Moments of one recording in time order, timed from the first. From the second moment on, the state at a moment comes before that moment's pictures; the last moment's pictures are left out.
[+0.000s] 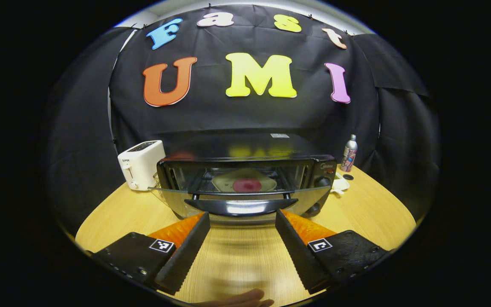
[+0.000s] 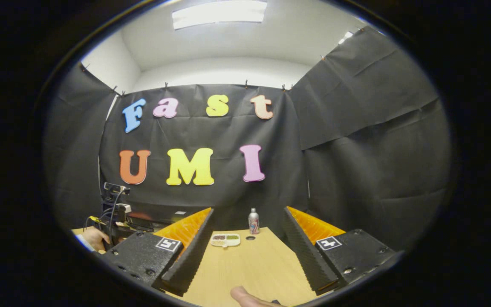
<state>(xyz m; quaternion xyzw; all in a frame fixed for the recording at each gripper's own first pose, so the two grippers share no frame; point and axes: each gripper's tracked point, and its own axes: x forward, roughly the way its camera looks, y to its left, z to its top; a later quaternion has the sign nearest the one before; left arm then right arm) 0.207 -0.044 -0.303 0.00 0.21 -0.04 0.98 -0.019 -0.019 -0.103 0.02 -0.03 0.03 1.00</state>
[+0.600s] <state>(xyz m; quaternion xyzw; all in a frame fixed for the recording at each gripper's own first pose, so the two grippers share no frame) 0.155 -0.035 -0.242 -0.01 0.16 -0.04 0.99 -0.031 -0.015 -0.104 0.02 -0.02 0.04 1.00</state>
